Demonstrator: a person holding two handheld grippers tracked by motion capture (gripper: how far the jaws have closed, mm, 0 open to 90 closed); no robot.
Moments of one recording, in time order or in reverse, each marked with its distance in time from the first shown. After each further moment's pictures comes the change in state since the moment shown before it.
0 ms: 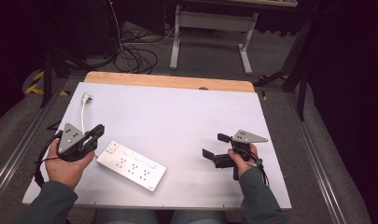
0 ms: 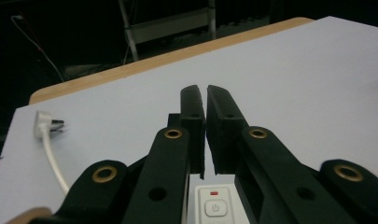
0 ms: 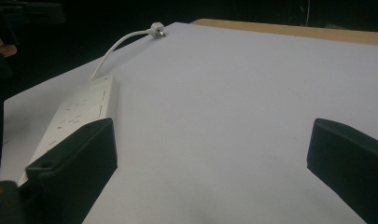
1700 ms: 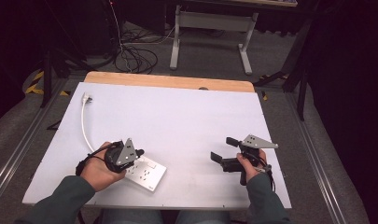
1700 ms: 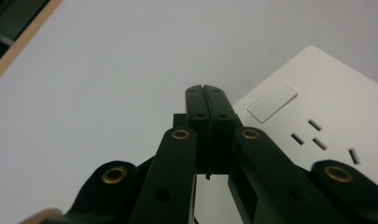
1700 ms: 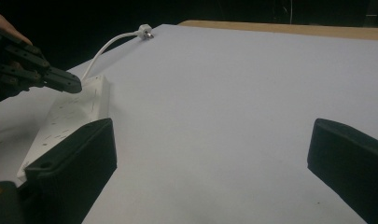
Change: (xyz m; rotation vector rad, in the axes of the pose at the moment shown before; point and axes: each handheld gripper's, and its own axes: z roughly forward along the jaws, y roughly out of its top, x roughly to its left) left arm -0.078 -0.004 0.050 0.290 -0.361 0.523; right arm -0.004 -0.010 -0.023 -0.011 -0.047 0.028
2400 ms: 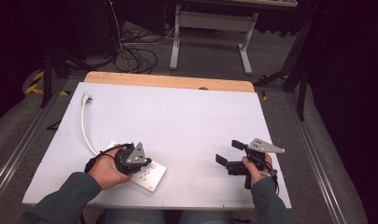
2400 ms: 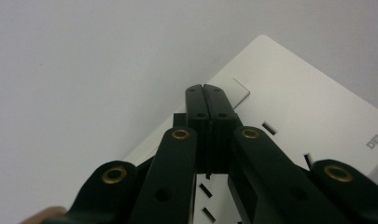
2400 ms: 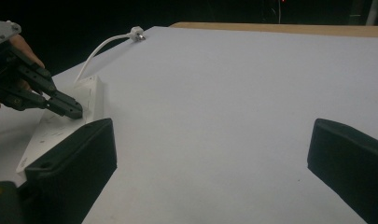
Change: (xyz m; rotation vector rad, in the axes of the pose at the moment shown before) left arm -0.008 0.007 0.026 0.086 -0.213 0.018; right arm -0.001 -0.007 -0.018 -0.014 -0.039 0.022
